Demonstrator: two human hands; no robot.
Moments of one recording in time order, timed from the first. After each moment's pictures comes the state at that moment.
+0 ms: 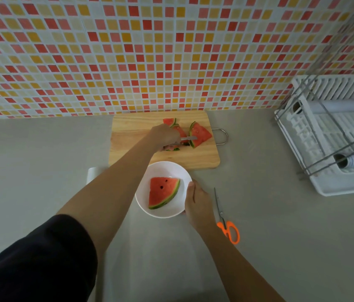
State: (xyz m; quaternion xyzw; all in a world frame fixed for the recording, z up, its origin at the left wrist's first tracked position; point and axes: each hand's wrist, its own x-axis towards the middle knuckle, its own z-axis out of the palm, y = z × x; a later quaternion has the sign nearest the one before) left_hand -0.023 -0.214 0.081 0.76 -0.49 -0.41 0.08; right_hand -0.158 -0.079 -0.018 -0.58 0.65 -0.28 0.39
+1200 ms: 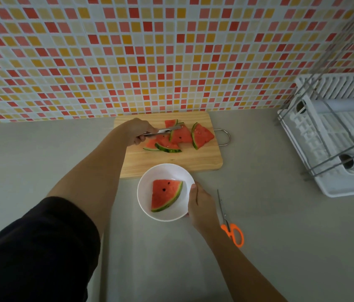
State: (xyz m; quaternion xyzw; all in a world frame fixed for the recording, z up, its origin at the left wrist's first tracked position) left_hand 0.061 -0.237 0.057 0.73 -0.38 -0.54 0.18; right_hand -0.158 -0.080 -0.018 -0.58 0.65 -0.27 0.40
